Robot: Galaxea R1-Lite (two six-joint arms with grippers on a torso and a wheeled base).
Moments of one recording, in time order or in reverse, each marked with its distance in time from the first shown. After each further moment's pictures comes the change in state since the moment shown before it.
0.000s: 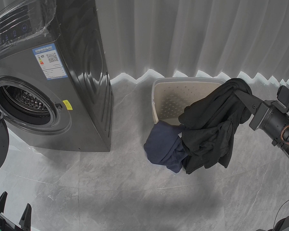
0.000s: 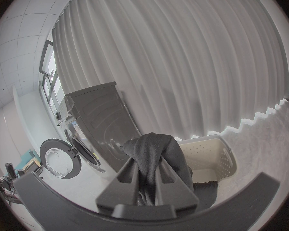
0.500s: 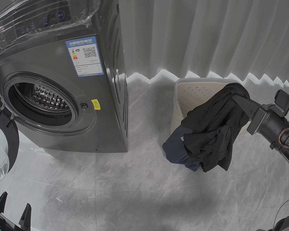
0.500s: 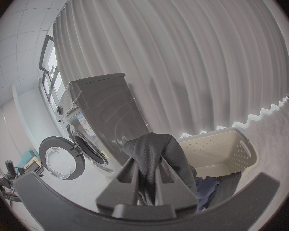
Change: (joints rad) left arm 0.000 0.000 0.000 0.000 0.001 -0.011; right arm 0.000 0.011 0.024 -0.014 0.008 0.001
